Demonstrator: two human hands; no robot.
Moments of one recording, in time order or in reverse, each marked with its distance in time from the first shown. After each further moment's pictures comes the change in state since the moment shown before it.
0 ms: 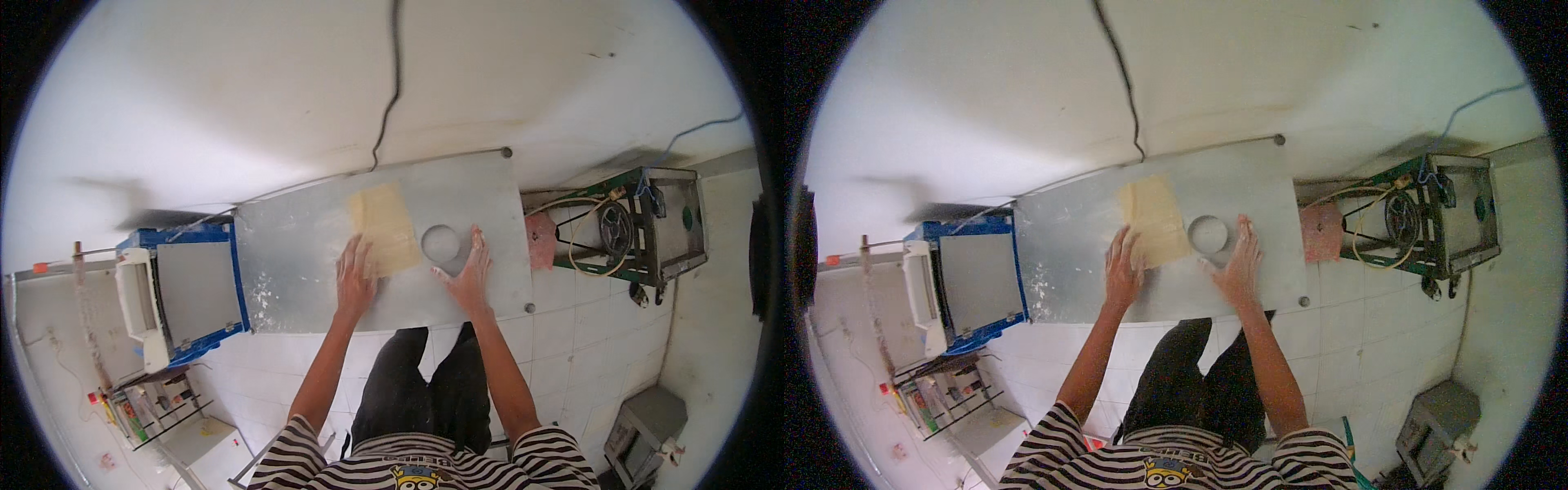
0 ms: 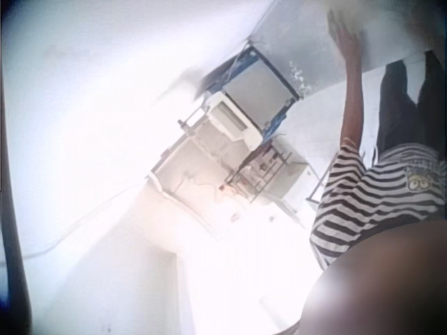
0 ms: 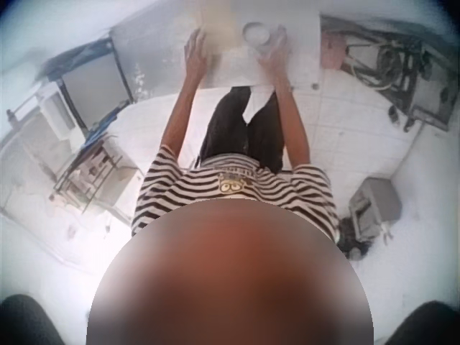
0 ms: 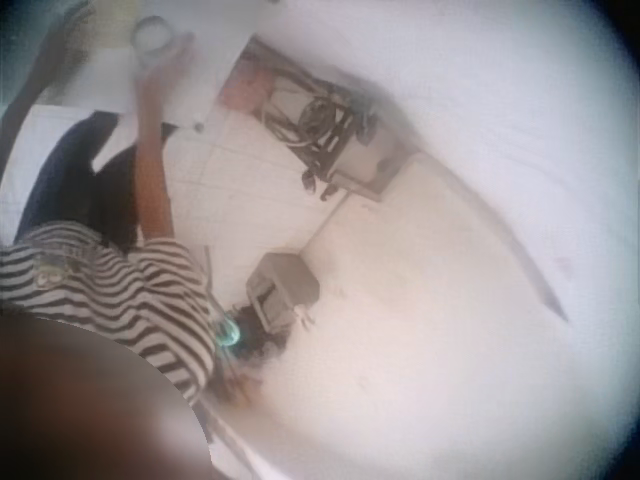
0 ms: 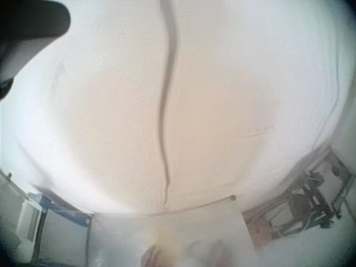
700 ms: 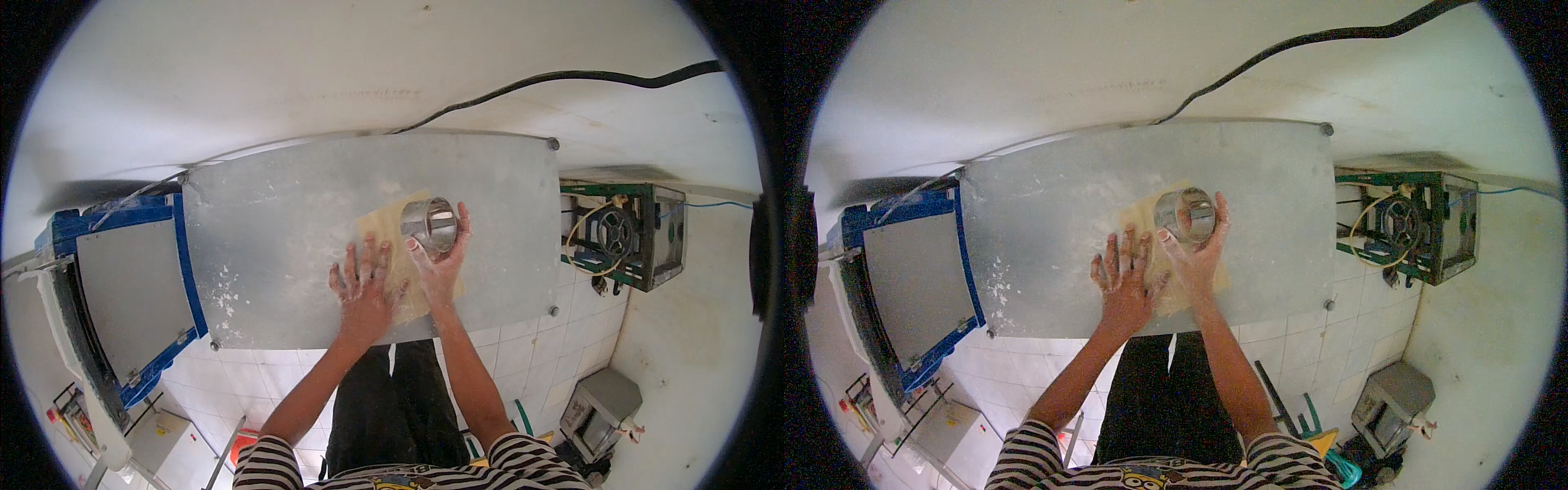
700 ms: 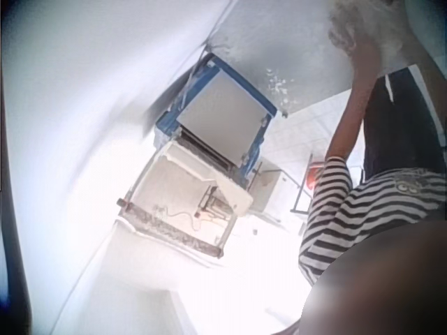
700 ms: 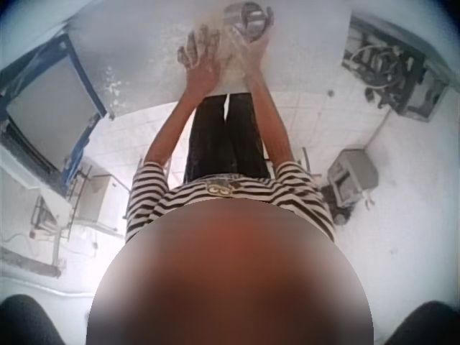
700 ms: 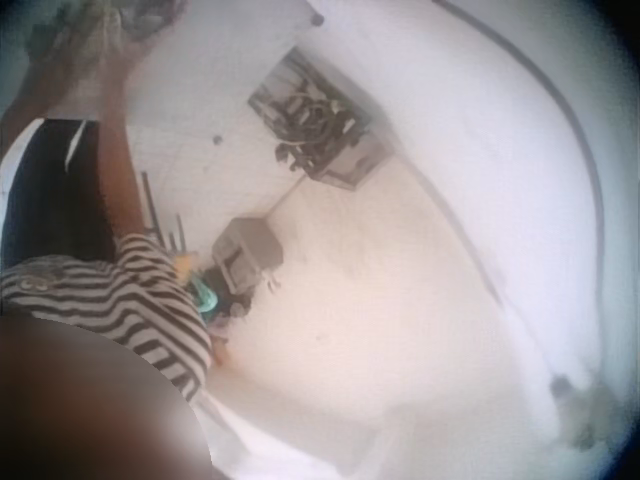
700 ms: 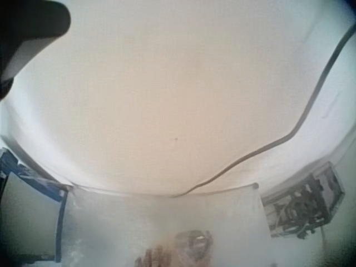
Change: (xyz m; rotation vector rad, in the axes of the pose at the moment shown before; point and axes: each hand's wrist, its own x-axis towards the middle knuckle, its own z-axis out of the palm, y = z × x) left_hand -0.038 -0.028 0.017 0.168 -0.237 -0.064; right_hand 0.011 -0.078 0.133 0.733 0.170 0.148
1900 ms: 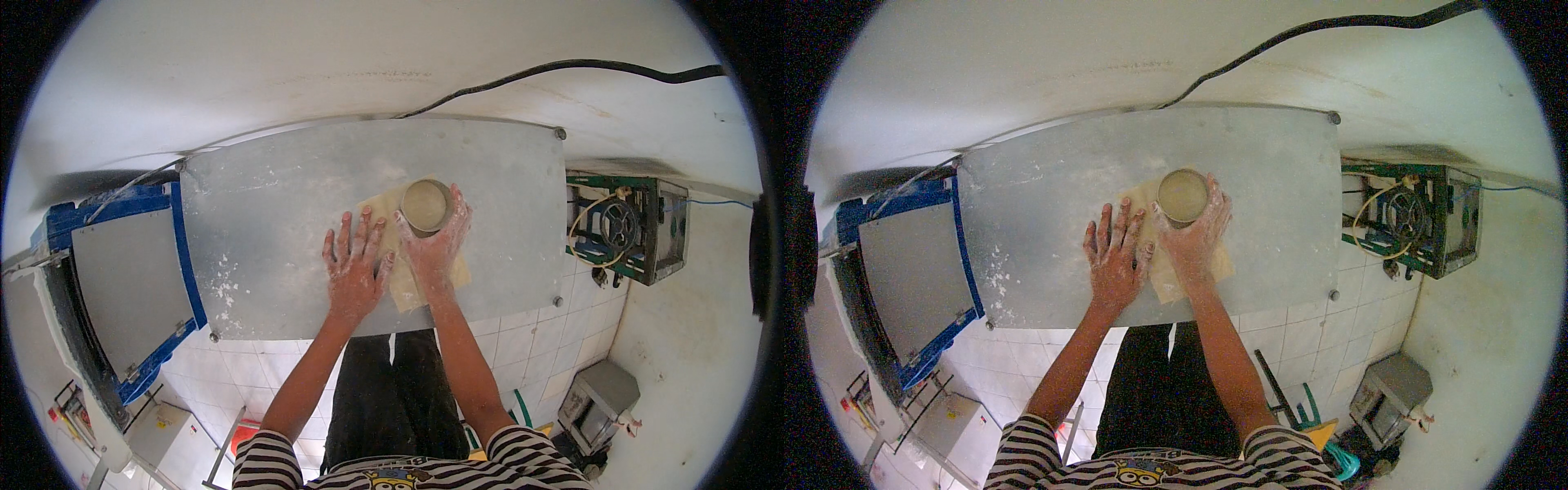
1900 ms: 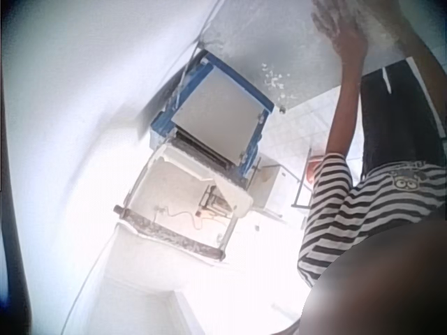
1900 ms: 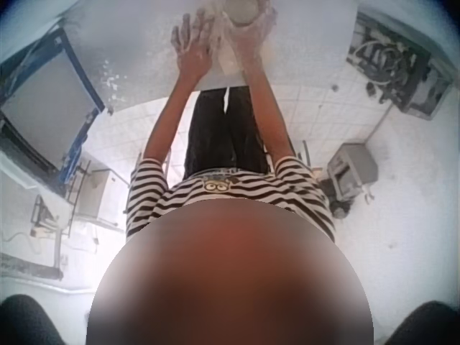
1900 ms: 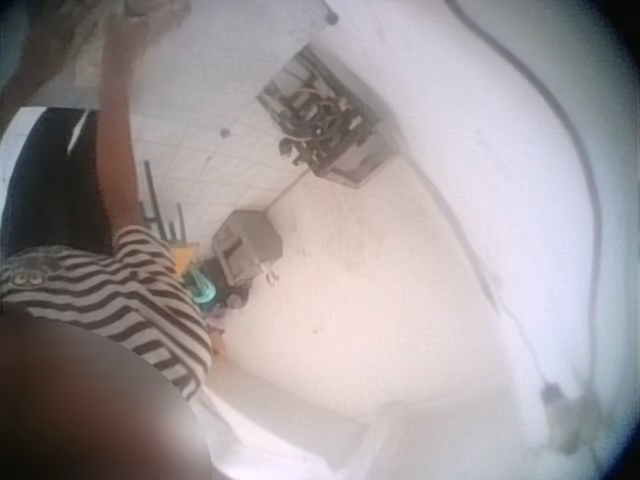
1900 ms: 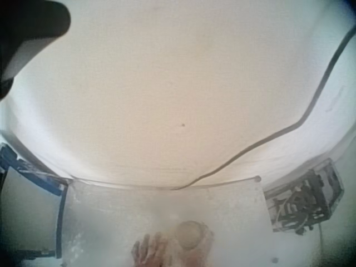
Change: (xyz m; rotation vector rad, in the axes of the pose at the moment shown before) left_hand 0.025 -0.024 -0.016 -0.012 0.064 0.046; right_hand 0.006 0.016 0.013 -0.763 0.077 -0.329
